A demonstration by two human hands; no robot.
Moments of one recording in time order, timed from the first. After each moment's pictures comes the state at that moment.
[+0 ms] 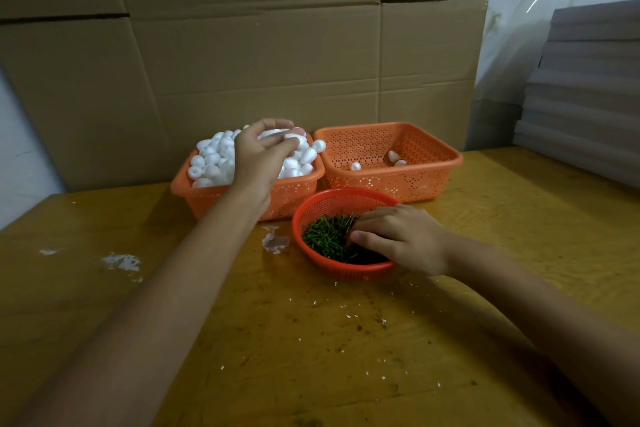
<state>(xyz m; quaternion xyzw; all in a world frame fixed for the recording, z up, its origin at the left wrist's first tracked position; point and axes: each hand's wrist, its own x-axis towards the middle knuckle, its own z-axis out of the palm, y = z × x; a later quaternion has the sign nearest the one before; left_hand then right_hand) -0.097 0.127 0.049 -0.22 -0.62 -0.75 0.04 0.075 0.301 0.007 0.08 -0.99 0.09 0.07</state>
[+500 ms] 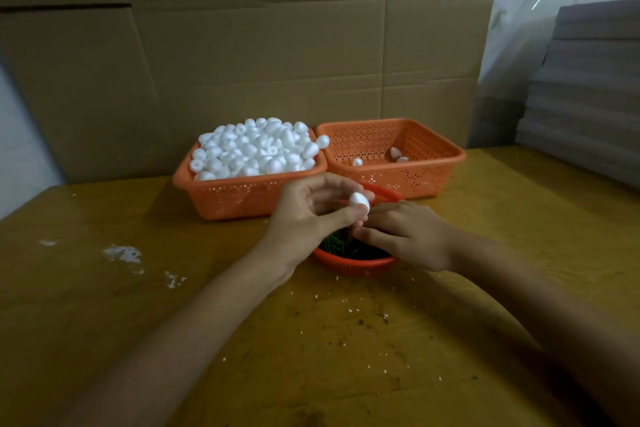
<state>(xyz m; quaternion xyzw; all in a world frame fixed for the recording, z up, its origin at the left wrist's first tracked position) -0.008 0.111 0.007 -0.41 -0.58 -0.69 -0.14 0.077 0.300 0.006 0.08 -0.99 0.11 0.08</state>
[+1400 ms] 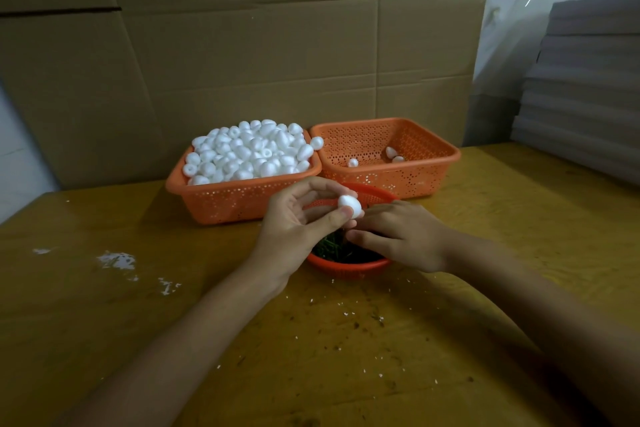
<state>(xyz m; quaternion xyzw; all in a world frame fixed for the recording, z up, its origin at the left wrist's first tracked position) -0.004 0.108 0.002 -0.41 -0.55 -0.72 -0.12 0.078 0.297 0.010 0.09 -0.99 0.08 0.07</state>
